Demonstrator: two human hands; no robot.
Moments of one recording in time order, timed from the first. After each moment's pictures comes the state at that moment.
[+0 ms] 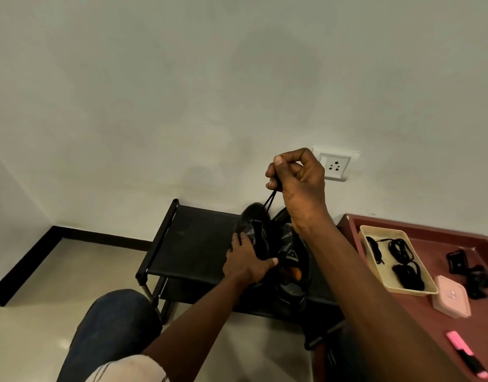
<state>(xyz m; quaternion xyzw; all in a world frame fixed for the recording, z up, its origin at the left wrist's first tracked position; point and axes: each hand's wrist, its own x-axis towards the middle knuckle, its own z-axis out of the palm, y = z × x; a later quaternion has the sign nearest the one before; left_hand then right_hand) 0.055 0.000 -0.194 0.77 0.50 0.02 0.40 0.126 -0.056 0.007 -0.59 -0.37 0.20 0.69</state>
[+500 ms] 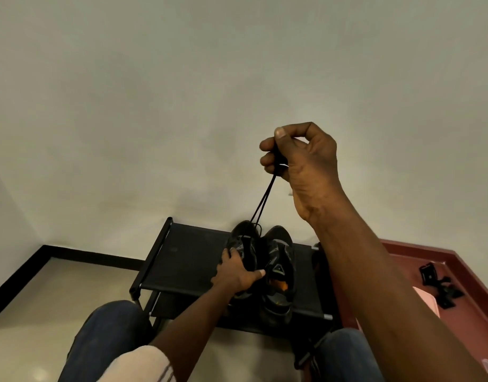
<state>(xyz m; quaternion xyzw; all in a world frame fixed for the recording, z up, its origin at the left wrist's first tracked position) 0.046 -0.003 -0.173 0.75 0.51 0.00 0.43 0.095 -0.095 0.117 -0.54 -0.39 0.20 0.72</state>
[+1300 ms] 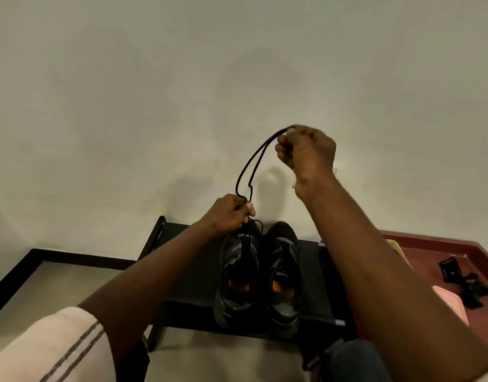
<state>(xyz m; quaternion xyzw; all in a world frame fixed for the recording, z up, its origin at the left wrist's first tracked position) 0.069 0.095 -0.087 0.82 0.29 0.18 0.45 0.175 -0.018 0.065 -0.59 -0.19 0.19 0.76</state>
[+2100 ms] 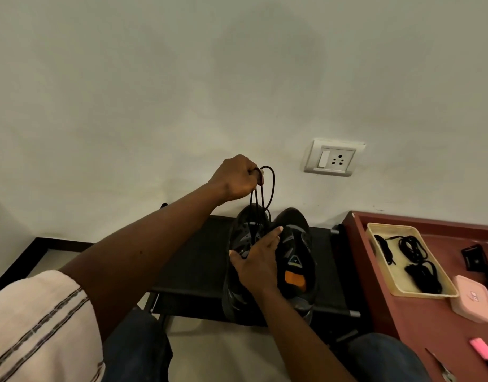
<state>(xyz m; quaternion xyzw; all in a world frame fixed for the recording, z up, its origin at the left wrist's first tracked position) 0.085 0.114 -0.042 0.86 0.32 0.15 0.36 0.101 -0.028 -0.182 -0.85 -0.30 0.23 0.37</state>
